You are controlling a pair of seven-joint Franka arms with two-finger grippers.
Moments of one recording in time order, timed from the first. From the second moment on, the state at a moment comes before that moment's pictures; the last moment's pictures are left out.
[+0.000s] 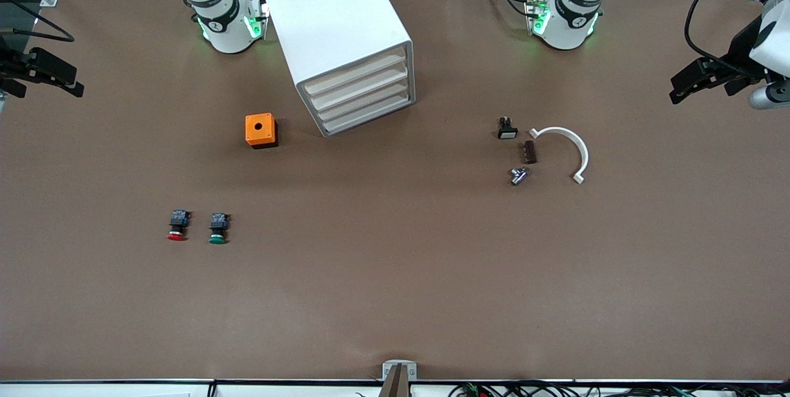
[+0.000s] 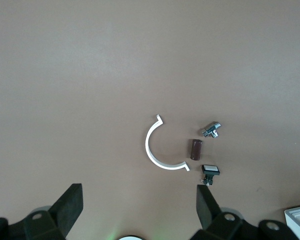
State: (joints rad) left arm 0.12 -0.11 -0.17 -1.67 0.01 1.54 -0.18; right arm -0.05 -0.02 0.01 -1.49 -0.01 1.39 -0.04
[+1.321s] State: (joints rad) left arm 0.02 0.29 -0.18 -1.52 0.01 1.54 -0.48; right arm -0.05 0.08 0.01 -1.49 -0.03 1.45 -0.05
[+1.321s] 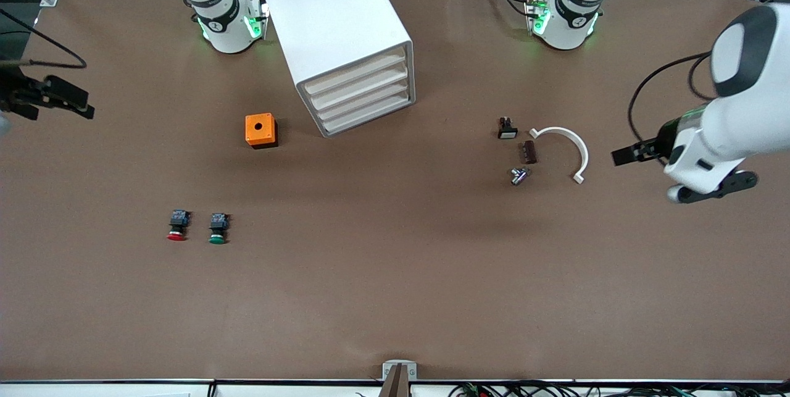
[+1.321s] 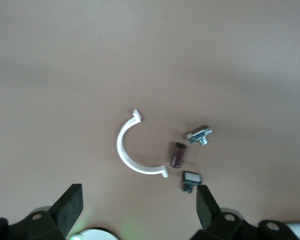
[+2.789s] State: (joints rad) left arm -0.31 0.71 -0.19 -1.48 -0.65 1.54 -2.03; right arm -0.11 0.62 0.00 -1.71 -0.08 2.26 -0.04
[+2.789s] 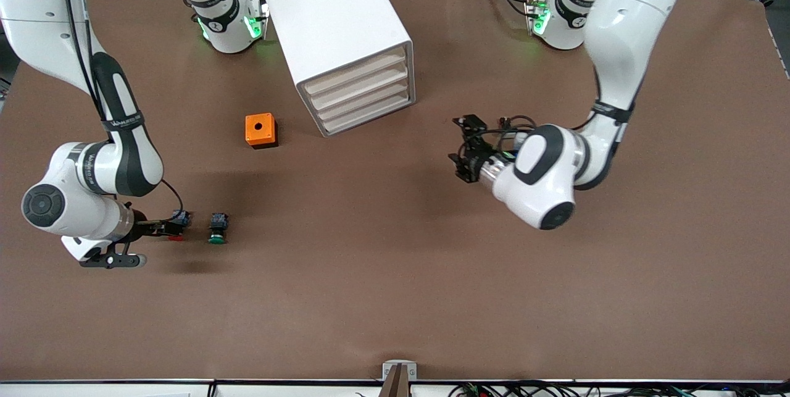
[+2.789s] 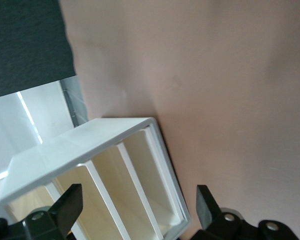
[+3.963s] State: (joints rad) left arm -0.50 0.80 -0.18 -1.44 -0.94 1.54 -2.36; right arm -0.11 0.62 0.01 -1.84 -0.07 2.37 0.10
